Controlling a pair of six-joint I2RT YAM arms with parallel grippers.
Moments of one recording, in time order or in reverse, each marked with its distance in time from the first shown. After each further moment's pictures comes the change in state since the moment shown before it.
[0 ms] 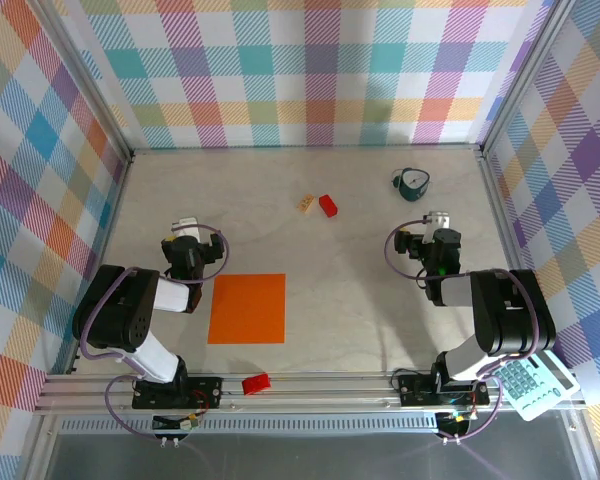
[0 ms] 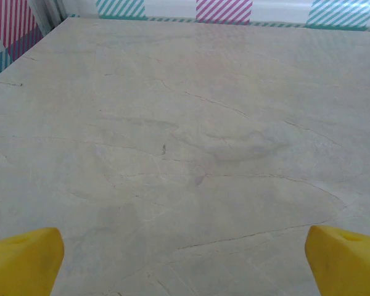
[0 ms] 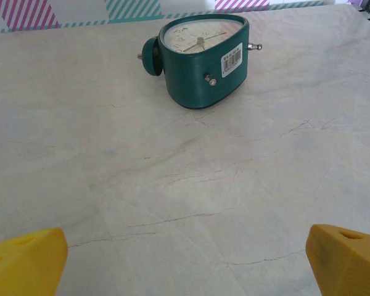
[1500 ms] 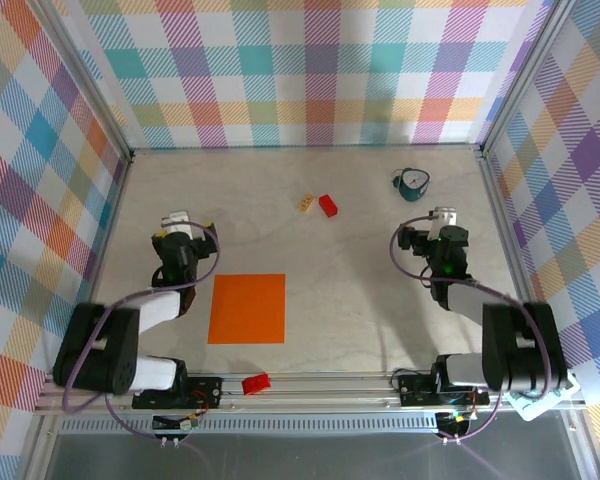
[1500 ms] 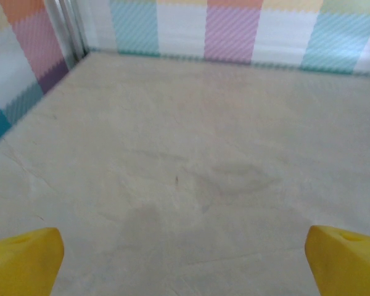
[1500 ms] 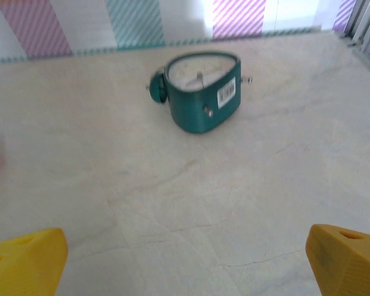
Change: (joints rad) left arm 0.000 -0.325 0.035 -0.289 -0.029 -0.027; right arm 0.000 -0.269 0.017 -0.239 -0.002 0.031
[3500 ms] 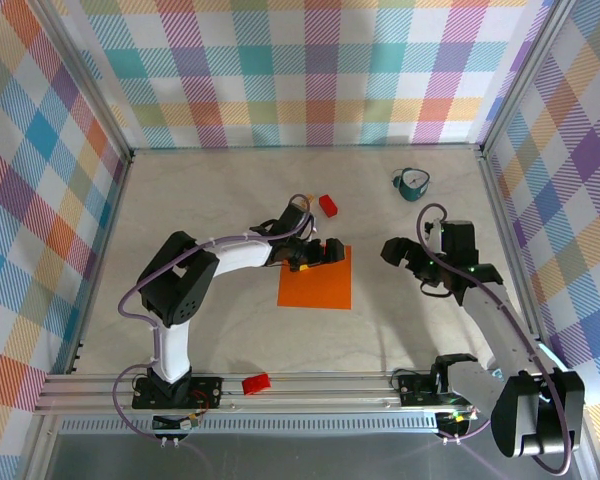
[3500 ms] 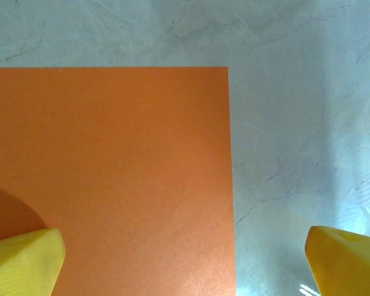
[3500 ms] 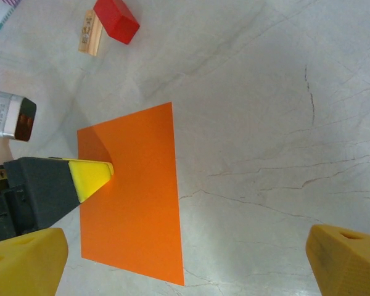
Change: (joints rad) left arm -0.563 0.657 0.777 -0.716 0.702 -0.610; right arm 0.060 -0.247 0.255 -0.997 -0.430 0.420
